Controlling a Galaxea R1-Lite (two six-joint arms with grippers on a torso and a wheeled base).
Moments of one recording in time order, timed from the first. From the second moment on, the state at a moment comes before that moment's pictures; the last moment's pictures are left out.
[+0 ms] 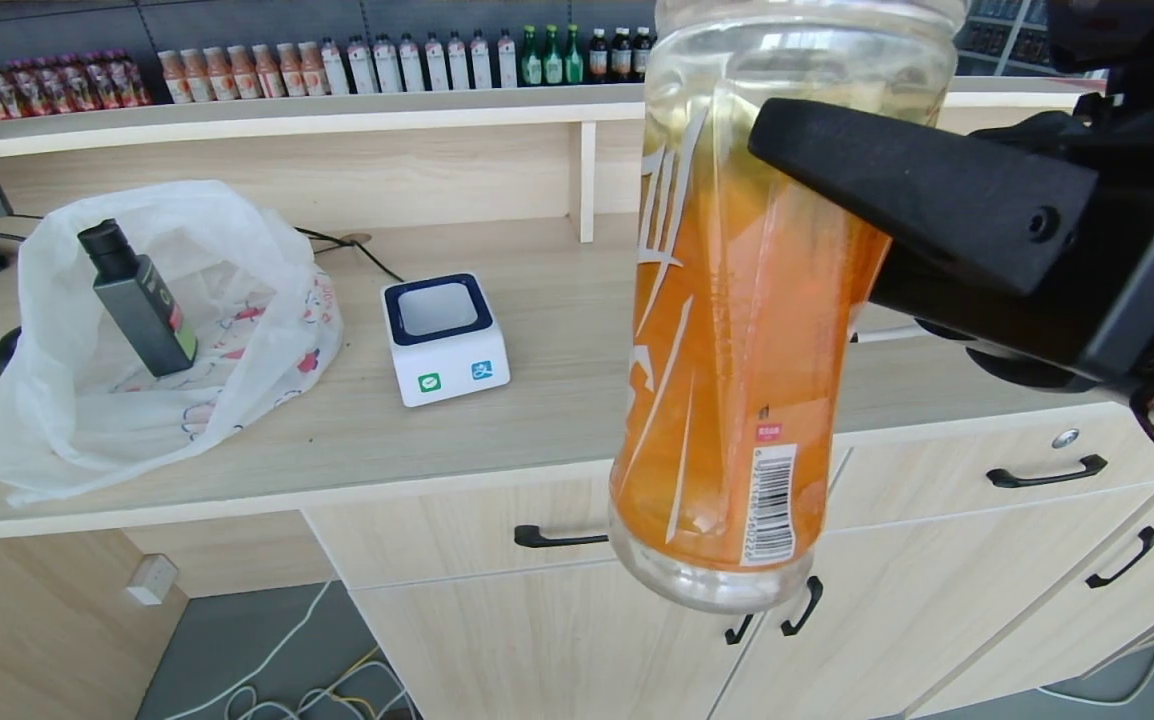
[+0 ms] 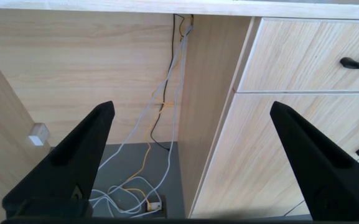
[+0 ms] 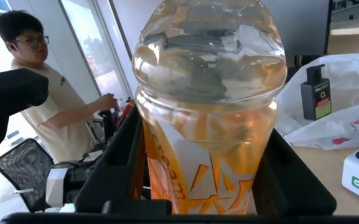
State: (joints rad) left arm 0.00 0.00 0.00 0.00 0.00 0.00; right arm 0.68 1.59 -0.95 -1.24 0.88 0.61
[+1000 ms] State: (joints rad) left arm 0.00 0.00 0.00 0.00 0.00 0.00; right arm 0.64 1.44 -0.69 -1.26 0.06 0.06
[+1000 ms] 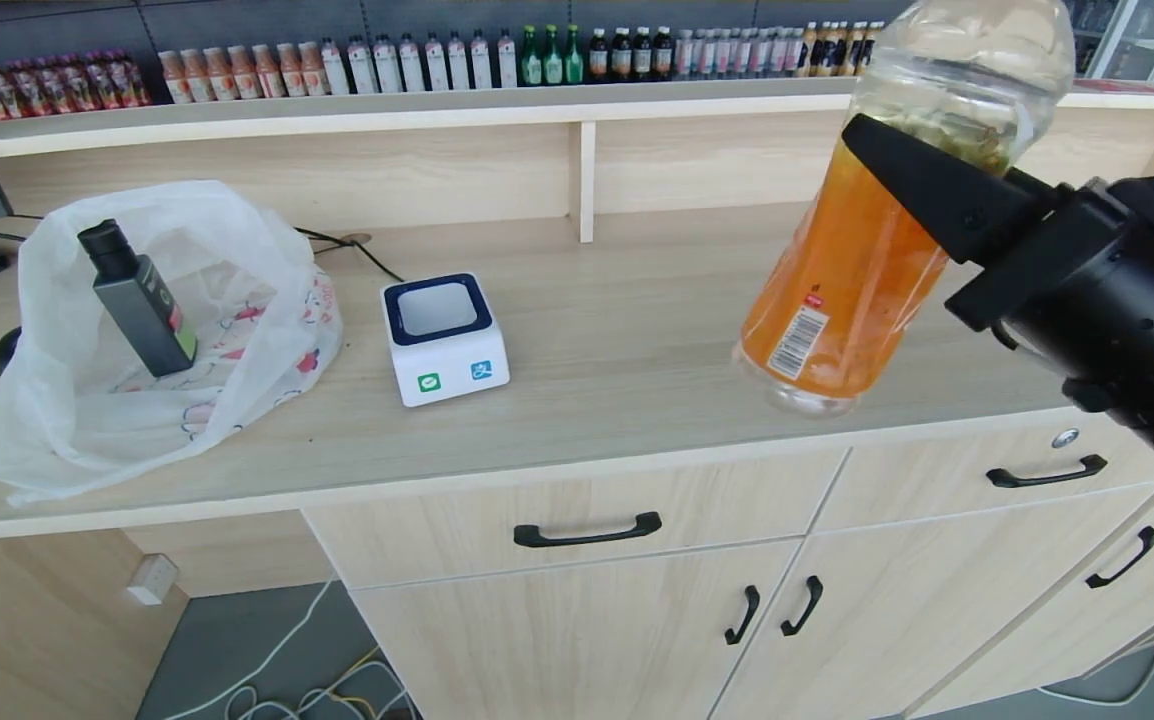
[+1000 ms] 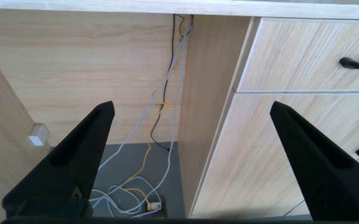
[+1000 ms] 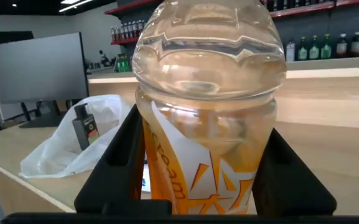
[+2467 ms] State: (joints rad) left arm 0.00 0.00 0.00 0.00 0.00 0.00; right arm 0.61 1.40 -0.60 -1.27 -0.19 -0.03
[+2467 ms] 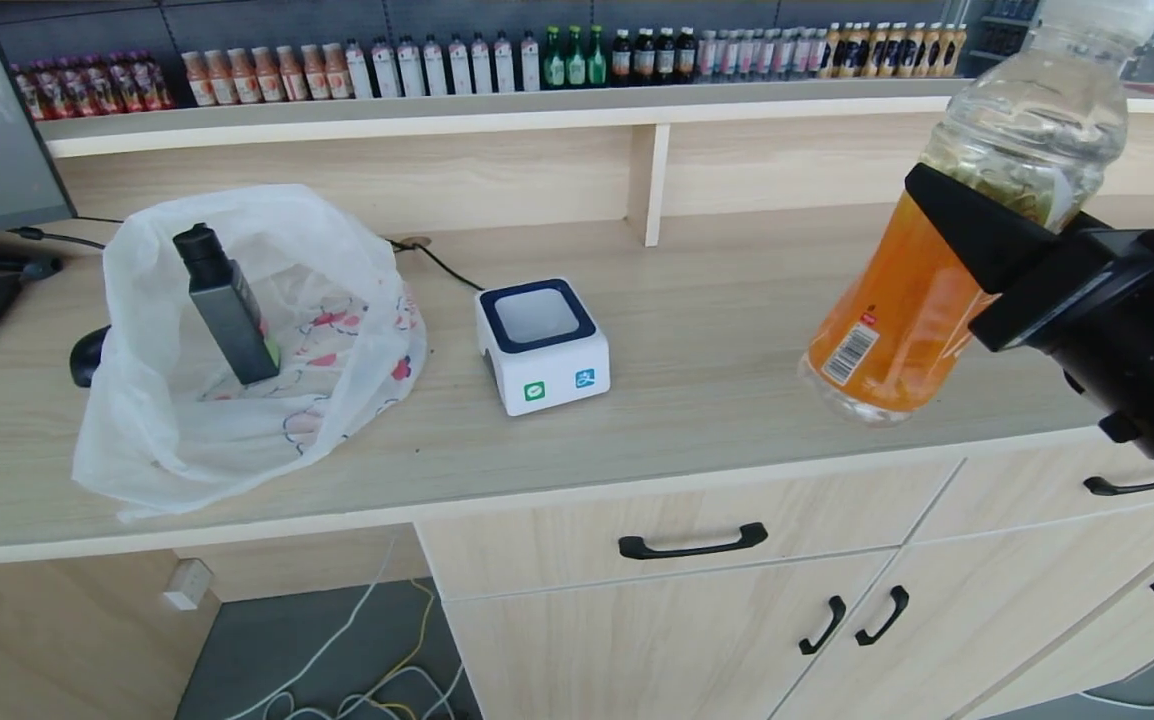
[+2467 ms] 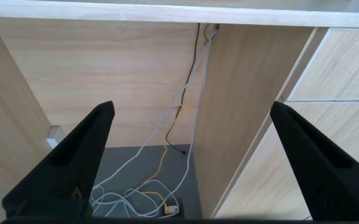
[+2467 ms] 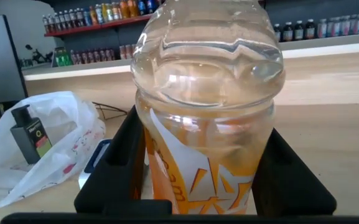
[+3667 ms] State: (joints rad) left arm 0.00 0.00 0.00 0.00 0.00 0.00; right arm 0.61 1.50 -0.71 -1.26 -0.18 -0.20
